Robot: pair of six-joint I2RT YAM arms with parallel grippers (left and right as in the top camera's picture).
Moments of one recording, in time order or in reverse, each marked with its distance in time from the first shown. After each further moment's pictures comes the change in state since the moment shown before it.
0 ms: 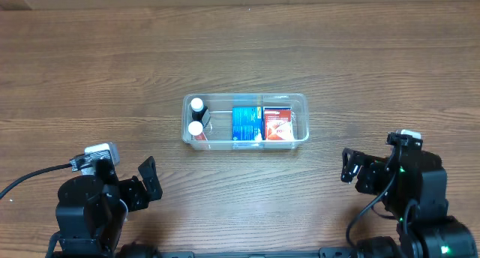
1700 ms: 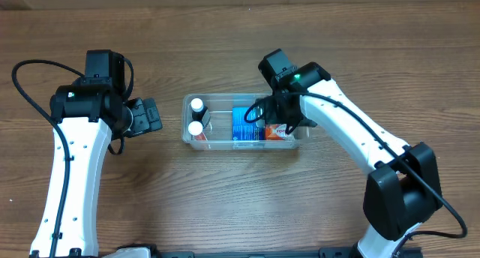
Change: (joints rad) left arm 0.043 0.924 0.465 -0.210 -0.056 -0.048; right arm 0.402 1.270 0.753 -0.144 0.075 0.161
